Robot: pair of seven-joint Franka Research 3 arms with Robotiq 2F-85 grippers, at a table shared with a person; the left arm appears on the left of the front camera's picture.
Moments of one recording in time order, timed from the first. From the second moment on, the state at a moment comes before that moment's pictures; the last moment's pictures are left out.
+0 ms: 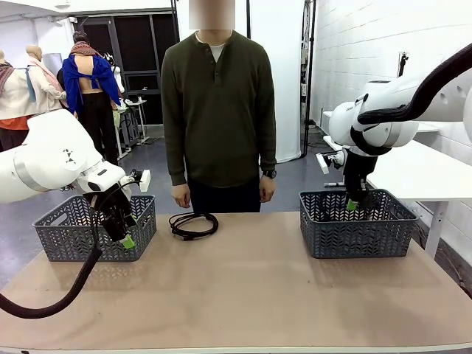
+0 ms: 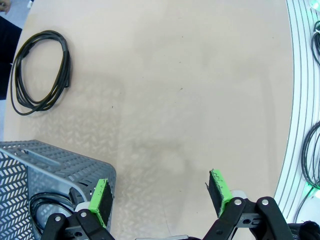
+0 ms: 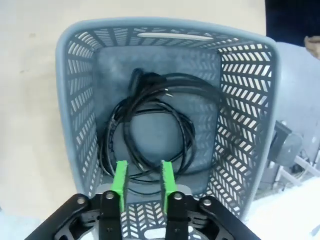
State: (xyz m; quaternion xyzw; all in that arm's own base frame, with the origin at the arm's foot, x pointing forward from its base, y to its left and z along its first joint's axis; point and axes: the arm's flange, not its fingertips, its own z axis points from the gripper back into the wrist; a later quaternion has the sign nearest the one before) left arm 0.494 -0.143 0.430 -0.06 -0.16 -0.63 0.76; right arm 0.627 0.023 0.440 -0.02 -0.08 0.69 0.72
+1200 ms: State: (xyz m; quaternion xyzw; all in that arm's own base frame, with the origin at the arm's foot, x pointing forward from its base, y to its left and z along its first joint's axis) left arm 0.494 -0.143 0.430 -0.06 -0.16 -0.63 0.76; right arm 0.631 0.025 0.450 -0.01 -0.06 0.68 0.73
